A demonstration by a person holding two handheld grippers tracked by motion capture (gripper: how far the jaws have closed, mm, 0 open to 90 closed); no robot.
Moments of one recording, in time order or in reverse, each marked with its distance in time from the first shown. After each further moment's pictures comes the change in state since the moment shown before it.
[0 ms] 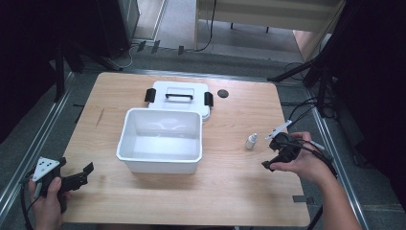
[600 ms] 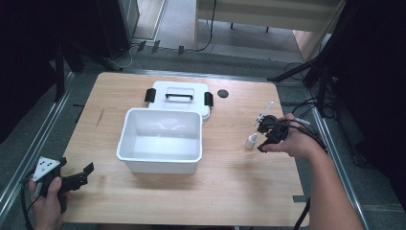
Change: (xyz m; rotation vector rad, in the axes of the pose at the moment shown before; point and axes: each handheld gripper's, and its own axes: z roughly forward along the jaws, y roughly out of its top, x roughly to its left) left arm 0.000 0.000 0.001 0.004 -0.005 0.002; right arm -0.015 0.060 -0.002 0.120 -0.012 -0.099
